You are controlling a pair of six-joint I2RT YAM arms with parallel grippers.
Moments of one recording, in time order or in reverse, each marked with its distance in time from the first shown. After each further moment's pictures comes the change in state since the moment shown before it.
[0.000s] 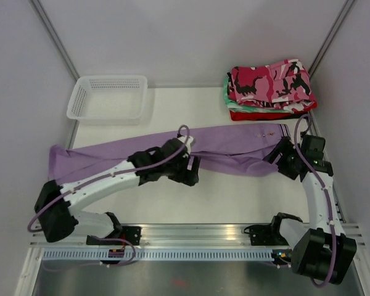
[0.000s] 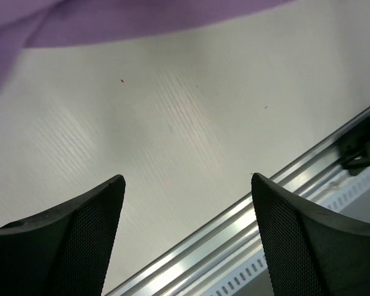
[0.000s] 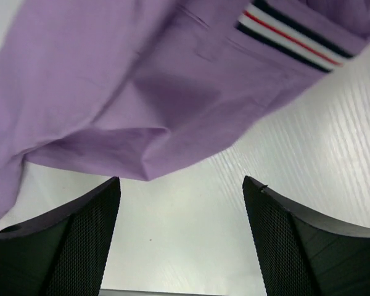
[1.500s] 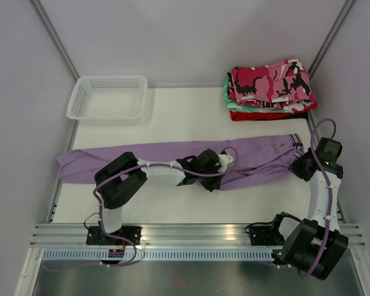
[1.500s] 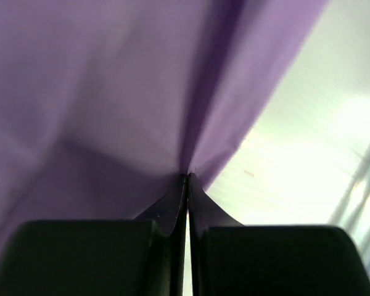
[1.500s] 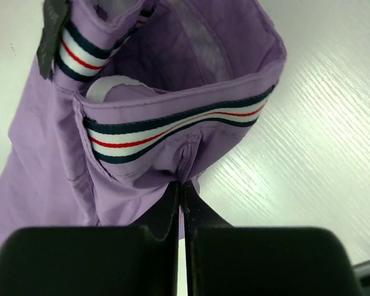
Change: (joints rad) left arm -0.110 0.676 0.054 0.593 0.237 0.362; right arm -0.212 0.037 -0.043 -0.017 0.167 0.057
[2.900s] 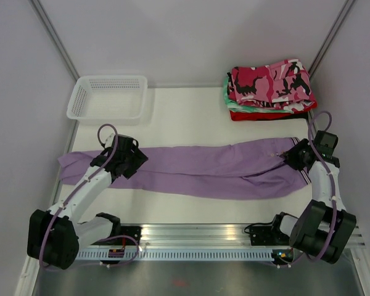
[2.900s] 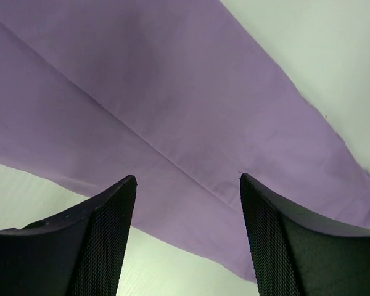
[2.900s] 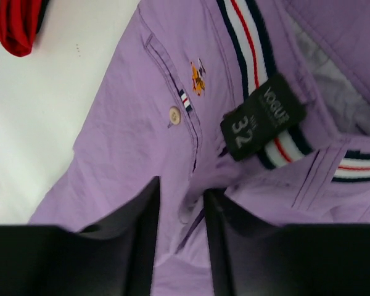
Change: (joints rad) left arm 0.687 -0.799 -0.377 -0.557 -0.369 -0.883; right arm 0.045 0.132 0.017 0.169 -0.153 0.064
